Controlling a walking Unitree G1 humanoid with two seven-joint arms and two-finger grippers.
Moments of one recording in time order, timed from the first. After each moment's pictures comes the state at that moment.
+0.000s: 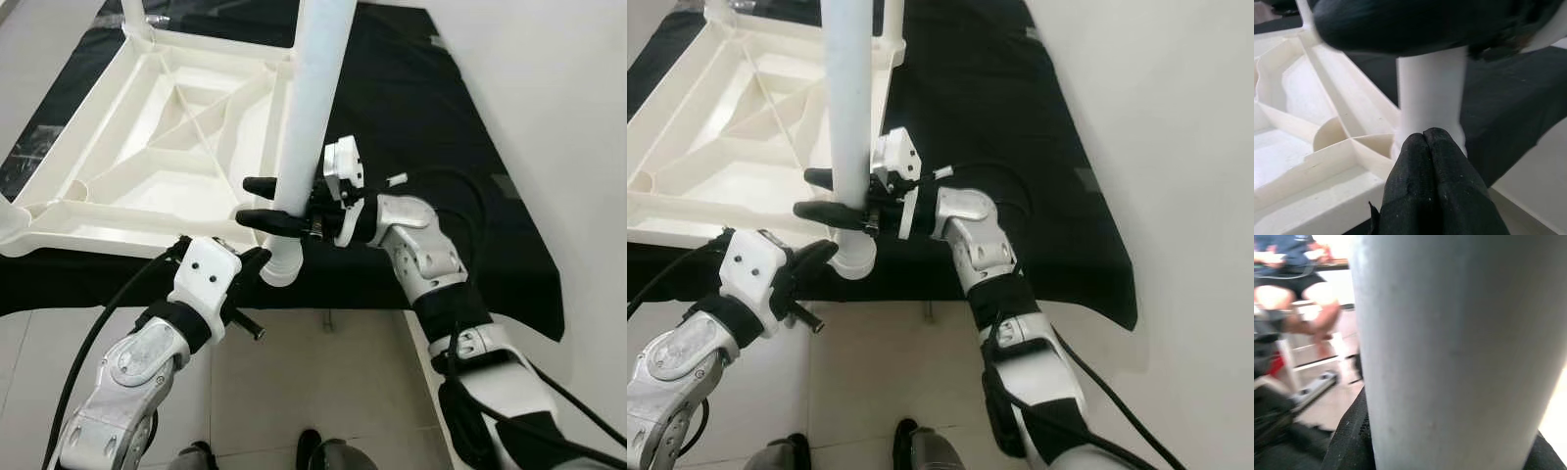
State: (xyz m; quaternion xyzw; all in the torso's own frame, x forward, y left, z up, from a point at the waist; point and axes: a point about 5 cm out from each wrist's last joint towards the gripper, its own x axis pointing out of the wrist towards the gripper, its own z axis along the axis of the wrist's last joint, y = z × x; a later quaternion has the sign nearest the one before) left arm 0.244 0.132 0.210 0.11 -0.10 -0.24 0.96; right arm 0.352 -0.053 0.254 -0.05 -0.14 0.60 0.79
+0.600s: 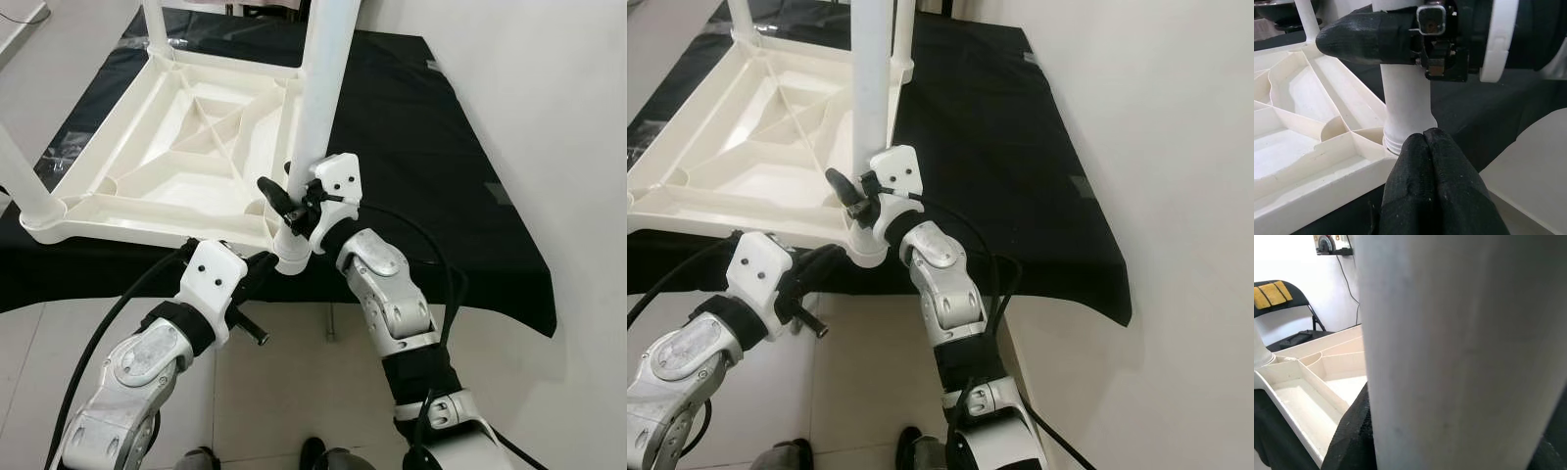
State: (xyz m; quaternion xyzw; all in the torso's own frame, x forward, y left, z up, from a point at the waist) left arm 0.244 0.130 0.209 0.11 -0.10 -0.25 0.96; right arm 0.347 -0.034 0.234 -0.01 -0.11 0.32 0.94
